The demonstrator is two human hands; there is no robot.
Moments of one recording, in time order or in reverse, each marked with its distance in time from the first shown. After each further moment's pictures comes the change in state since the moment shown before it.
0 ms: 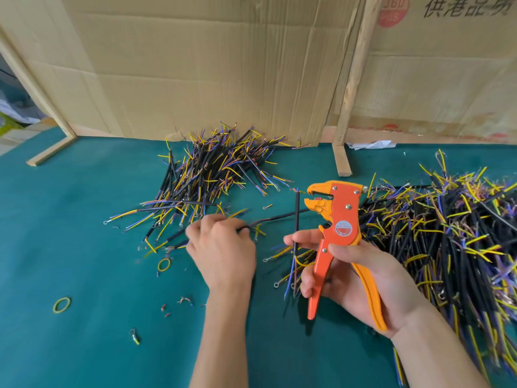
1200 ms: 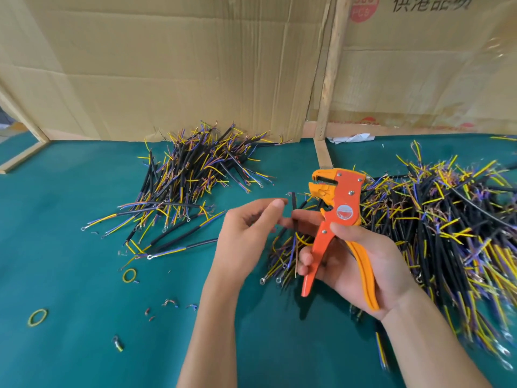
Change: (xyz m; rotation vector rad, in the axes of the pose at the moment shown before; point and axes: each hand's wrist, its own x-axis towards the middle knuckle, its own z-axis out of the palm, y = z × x) left_hand -0.007 0.030 -0.007 -0.878 -0.565 0.270; right_hand 0.001 0.002 0.013 0.016 0.094 0.049
